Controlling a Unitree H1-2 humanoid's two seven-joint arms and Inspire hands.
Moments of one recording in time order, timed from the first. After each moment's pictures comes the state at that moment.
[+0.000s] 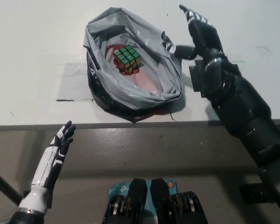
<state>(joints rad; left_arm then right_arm) -0.09 0.20 0.02 0.04 0.07 -0.19 -0.09 -1.10 -0.12 0.36 1.07 -0.46 -0.03 -0.26</state>
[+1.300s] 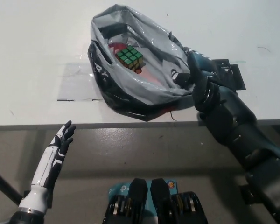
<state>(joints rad) -0.09 0.20 0.02 0.04 0.07 -0.19 -0.09 -1.11 -0.07 0.43 1.17 -0.51 0.30 -0.14</state>
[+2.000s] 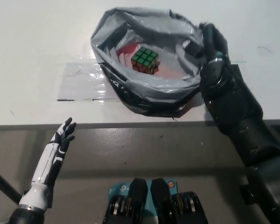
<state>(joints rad) -0.10 0.20 0.02 0.05 0.07 -0.19 -0.09 -1.09 -0.07 0.12 0.95 -0.36 0.20 -0.30</state>
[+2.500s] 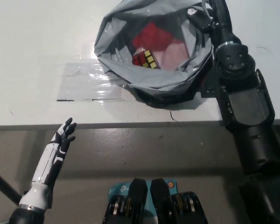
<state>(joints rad) -0.11 0.20 0.02 0.05 0.08 -0.19 -0.09 -1.02 -0.01 -0.11 0.59 -0.11 0.29 -0.14</state>
